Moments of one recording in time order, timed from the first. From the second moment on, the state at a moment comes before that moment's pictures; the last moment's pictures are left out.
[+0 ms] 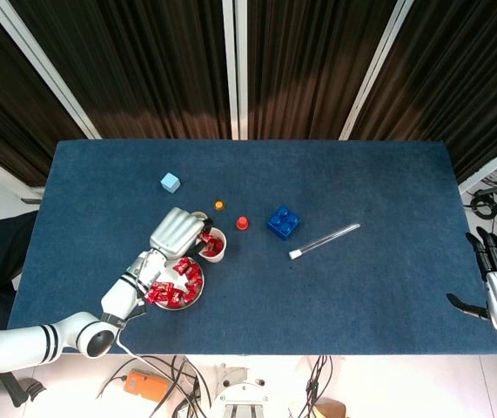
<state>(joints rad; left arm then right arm) -0.78 -1.50 -0.18 -1.55 1.20 0.96 0.46 0.08 -1.07 0.07 -1.60 -1.52 1.50 0.06</state>
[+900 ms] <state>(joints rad) -0.54 -1.27 0.05 -1.74 1.37 1.17 0.46 0.09 -1.05 0.07 -1.62 -1.55 1.50 0.04</state>
